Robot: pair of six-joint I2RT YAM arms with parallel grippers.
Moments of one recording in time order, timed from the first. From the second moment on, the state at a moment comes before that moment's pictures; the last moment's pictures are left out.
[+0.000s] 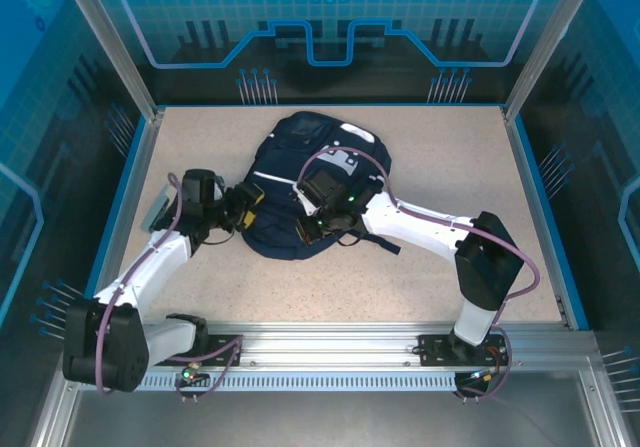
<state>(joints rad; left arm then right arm) -0.13 1.16 0.68 -0.23 0.45 -1.21 0.89 1.75 1.36 -0.63 -0.12 0.39</state>
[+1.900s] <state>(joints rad) -0.28 1.36 0.72 -0.17 0.47 -1.14 0.40 1.70 1.38 -0.78 -0.15 0.04</state>
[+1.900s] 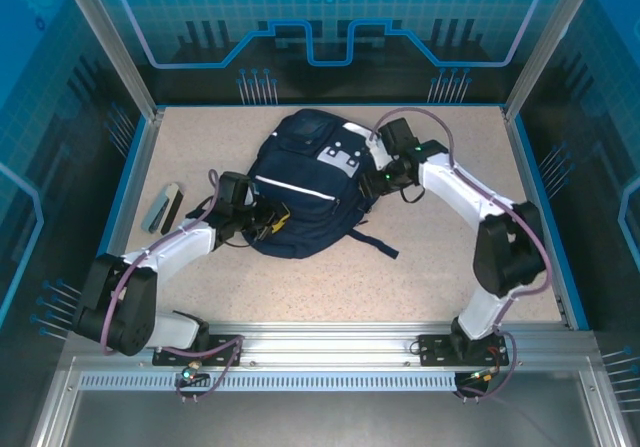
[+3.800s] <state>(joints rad) -0.33 1.35 0.70 -0.16 0.41 -1.09 0.56 1.68 1.12 -0.28 -0.34 0.67</state>
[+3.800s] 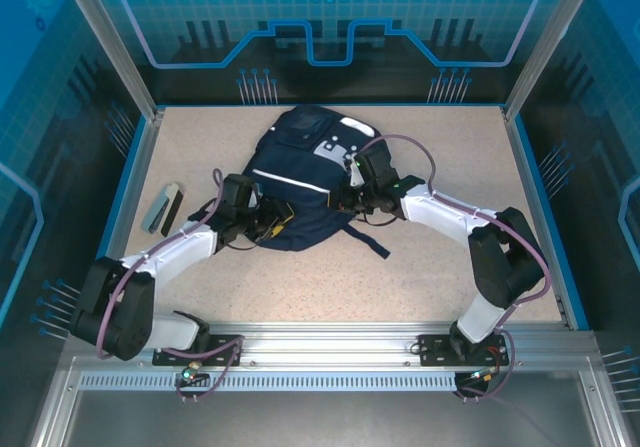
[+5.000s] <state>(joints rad) -0.35 1.47 0.69 -0.04 0.42 -1.14 0.72 1.65 1.09 -0.31 -0.27 0.64</state>
